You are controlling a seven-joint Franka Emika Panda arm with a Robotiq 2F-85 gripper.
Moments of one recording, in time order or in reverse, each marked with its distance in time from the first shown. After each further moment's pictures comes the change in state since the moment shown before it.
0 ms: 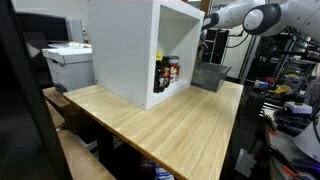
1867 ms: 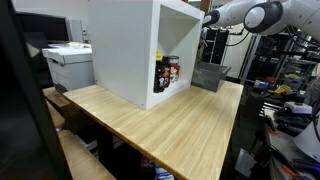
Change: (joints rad) arm -0.002 -0.017 0.023 0.001 0.001 0.001 0.000
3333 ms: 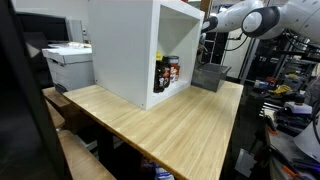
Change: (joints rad) arm -0.010 0.053 0.015 0.003 0.000 -0.061 0.000
